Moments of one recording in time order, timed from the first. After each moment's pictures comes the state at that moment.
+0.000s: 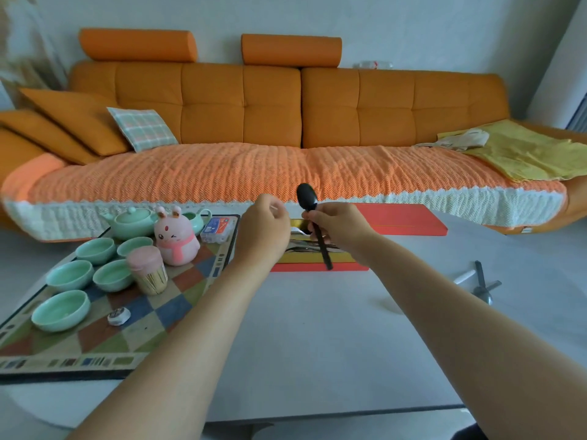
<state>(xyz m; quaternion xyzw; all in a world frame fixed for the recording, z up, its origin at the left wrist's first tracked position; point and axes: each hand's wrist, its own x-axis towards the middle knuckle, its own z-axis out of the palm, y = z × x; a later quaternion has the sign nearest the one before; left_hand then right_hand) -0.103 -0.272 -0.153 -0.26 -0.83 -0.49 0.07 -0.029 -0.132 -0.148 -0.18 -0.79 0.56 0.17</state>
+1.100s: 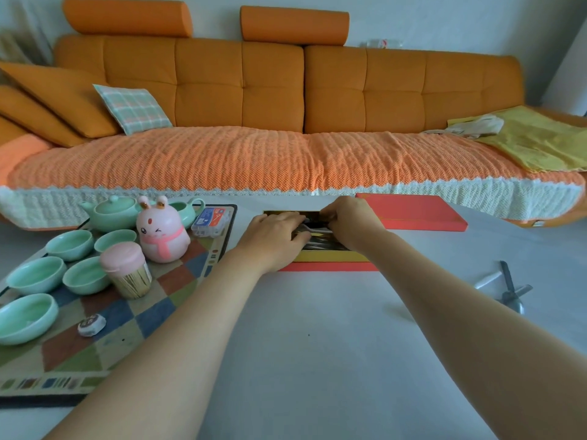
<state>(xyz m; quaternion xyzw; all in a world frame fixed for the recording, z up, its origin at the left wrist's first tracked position) -0.154 -0.246 -0.200 -0.47 -0.87 -0.17 0.02 -0.084 -0.079 -0.186 -0.23 -0.96 0.11 0.11</state>
